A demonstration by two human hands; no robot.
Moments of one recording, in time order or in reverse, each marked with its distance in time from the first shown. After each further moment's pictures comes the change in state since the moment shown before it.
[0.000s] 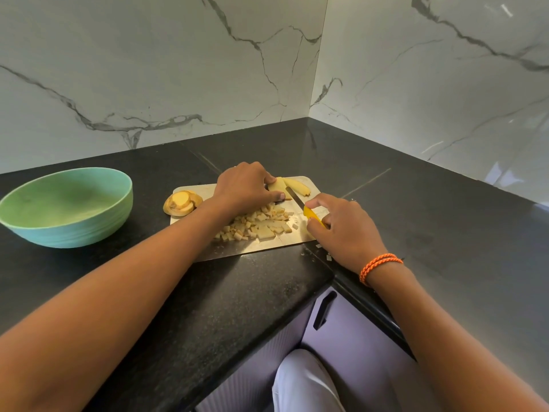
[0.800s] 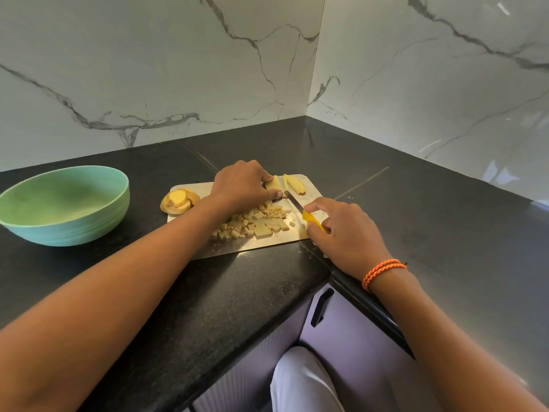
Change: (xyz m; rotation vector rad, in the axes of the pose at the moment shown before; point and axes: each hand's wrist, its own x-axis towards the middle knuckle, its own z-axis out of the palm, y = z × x) left_hand 0.001 -0.001 0.002 -0.009 0.001 0.002; right_hand -0.013 -0.001 -0.004 -0.021 0.001 -0.021
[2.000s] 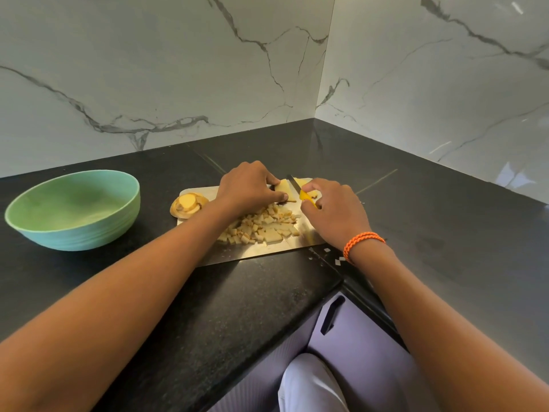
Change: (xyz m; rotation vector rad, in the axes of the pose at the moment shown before) left_hand 0.002 -0.008 -0.004 -0.076 -0.035 -0.072; right_hand 0.058 -0.007 0.024 0.025 0.105 0.029
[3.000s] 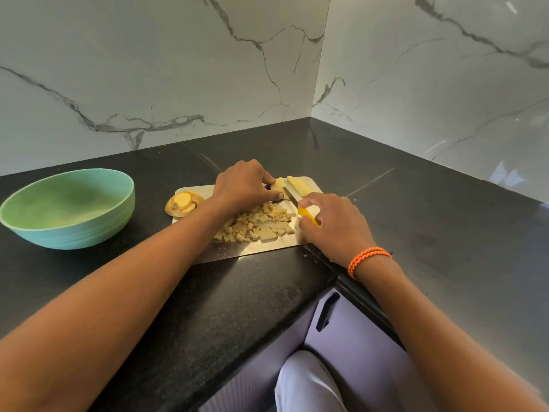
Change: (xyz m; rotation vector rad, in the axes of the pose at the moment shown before) left_hand -0.002 0.003 -0.002 -0.003 -0.044 -0.010; right_hand -0.029 -0.005 -0.013 -0.062 -0.099 0.002
